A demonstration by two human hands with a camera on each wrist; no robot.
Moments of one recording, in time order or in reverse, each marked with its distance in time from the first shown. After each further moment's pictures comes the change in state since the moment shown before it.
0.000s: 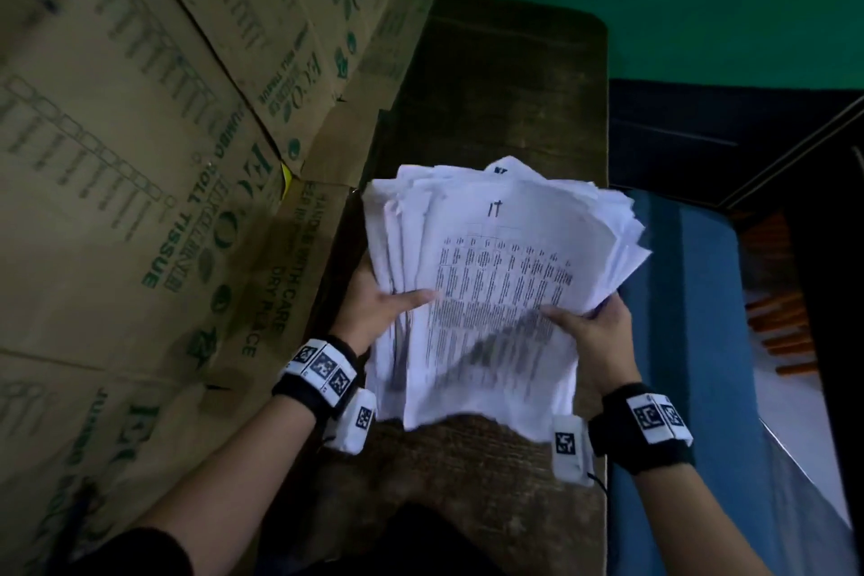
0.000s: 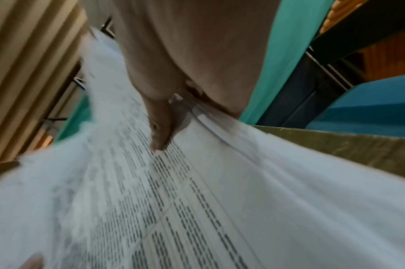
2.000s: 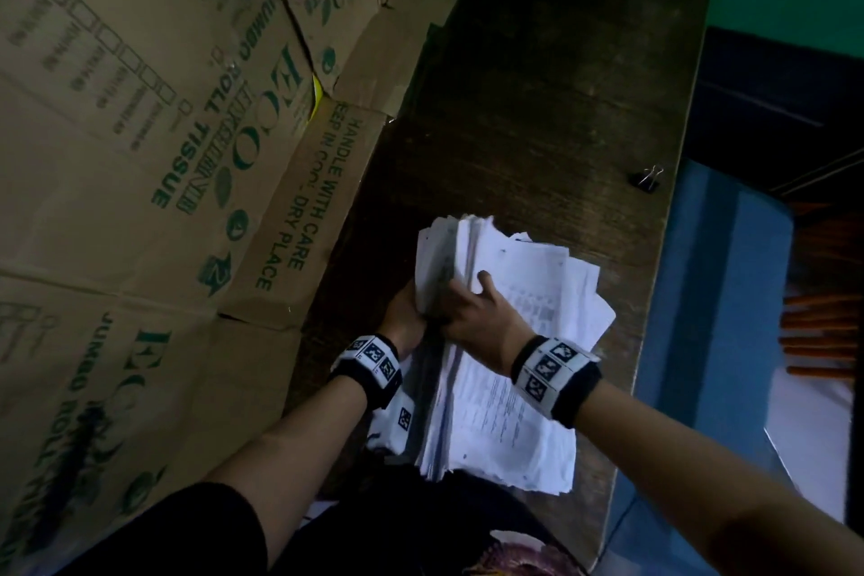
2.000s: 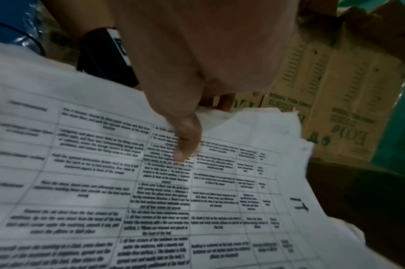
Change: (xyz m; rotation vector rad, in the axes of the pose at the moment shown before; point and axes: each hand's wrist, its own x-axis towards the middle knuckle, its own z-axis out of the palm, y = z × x) left_hand -0.007 -0.131 0.011 0.143 0.085 -0.401; right_hand -0.008 0.062 0.125 -1.750 -0.932 -1.218
